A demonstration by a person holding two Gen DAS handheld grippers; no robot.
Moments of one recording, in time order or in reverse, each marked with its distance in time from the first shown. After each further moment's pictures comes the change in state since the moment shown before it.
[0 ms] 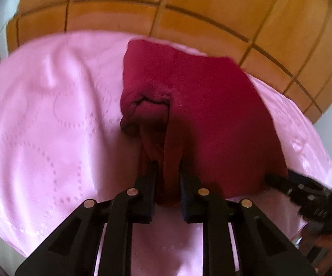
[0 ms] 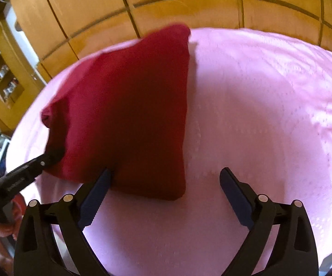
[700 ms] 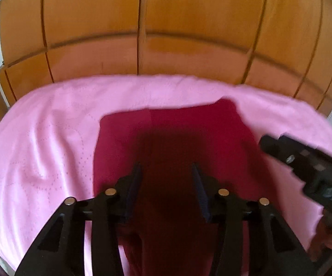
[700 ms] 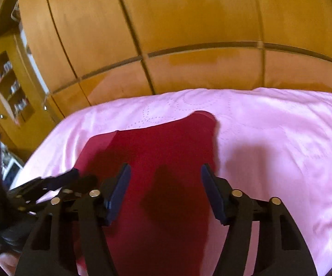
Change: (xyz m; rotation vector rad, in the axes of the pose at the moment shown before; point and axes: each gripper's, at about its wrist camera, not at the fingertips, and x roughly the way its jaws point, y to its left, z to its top) left arm 0.051 -0.043 0.105 0.136 -0.020 0.141; right arm 0.012 0.023 0.119 -0.052 -0.174 0.054
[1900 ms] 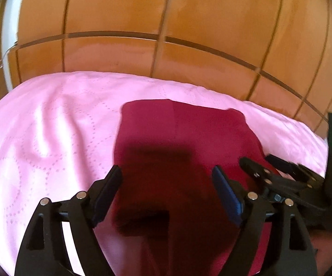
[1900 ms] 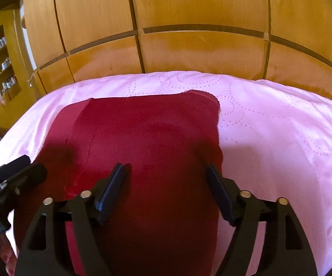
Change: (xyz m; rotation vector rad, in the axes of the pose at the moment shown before) left arm -0.013 0.036 -0.034 -0.135 -0.143 -0.053; right arm 0.050 0.004 -0.034 -0.085 0.024 -0.118
